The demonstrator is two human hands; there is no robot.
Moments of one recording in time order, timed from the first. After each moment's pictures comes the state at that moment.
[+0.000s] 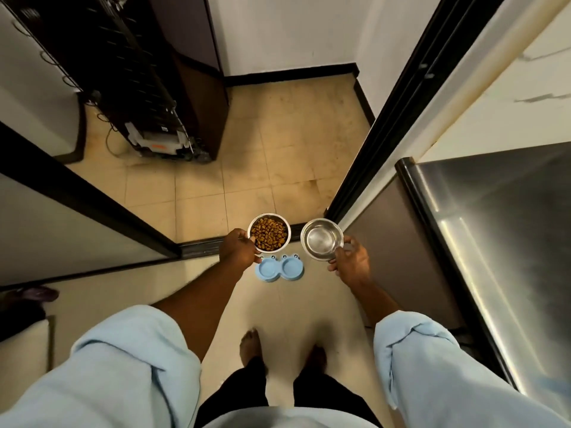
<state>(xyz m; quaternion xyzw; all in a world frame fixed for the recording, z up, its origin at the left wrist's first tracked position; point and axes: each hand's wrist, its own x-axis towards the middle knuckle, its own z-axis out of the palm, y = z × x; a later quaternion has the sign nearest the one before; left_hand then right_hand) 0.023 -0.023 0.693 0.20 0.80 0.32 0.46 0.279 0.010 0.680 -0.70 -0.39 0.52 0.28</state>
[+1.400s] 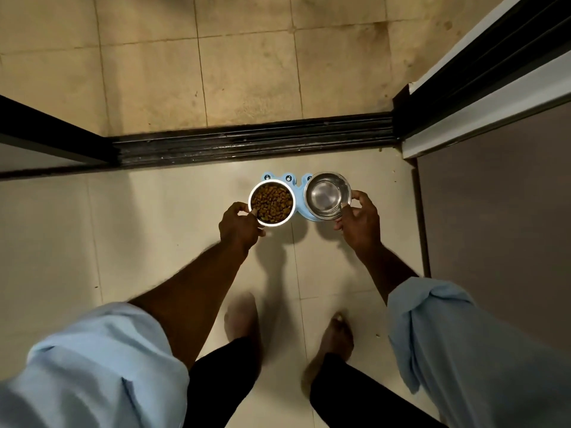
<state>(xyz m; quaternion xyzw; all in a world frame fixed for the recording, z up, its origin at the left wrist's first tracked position) -0.002 -0.010 0.132 0.06 0.84 0.28 0.47 0.234 0.067 0.126 -0.72 -0.46 0.49 0.18</state>
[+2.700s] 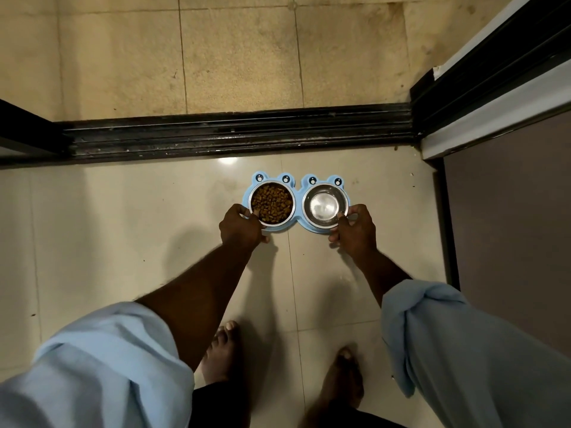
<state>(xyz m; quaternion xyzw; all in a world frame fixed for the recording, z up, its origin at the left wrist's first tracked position) 0.013 0.003 -0.020 0.07 0.85 0.30 0.43 0.243 0.071 -0.021 -0.74 -0.38 0.53 0.17</state>
